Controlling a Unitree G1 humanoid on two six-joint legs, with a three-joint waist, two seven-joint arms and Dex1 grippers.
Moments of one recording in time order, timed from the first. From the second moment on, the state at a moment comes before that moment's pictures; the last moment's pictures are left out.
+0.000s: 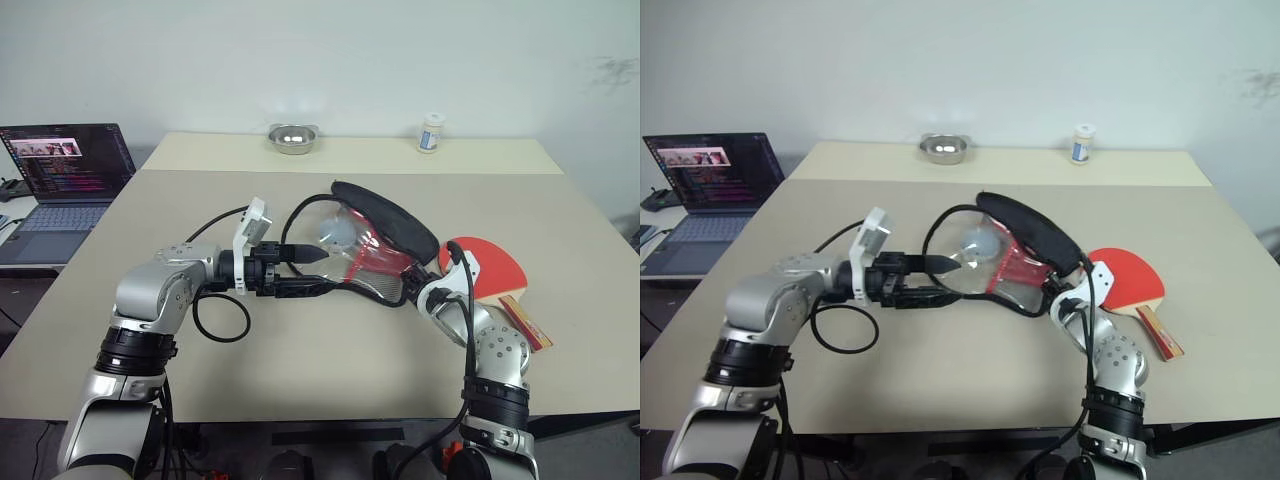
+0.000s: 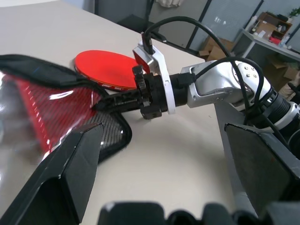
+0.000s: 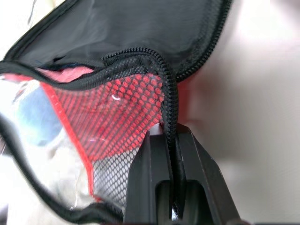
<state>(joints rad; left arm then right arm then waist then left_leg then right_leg) -0.67 0.63 -0.03 0.04 -0.59 0.76 -1.25 -0.48 0.16 -0.42 -0.06 0.91 0.86 -0.49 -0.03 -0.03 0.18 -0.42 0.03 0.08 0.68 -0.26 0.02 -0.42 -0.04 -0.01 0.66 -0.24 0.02</state>
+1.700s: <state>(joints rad) -0.66 0.66 -0.05 0.13 -0.54 0.65 -1.30 -0.45 -0.57 0.00 -0.45 1.04 1.12 0.23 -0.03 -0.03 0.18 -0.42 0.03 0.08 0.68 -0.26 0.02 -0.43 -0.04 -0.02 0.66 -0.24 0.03</state>
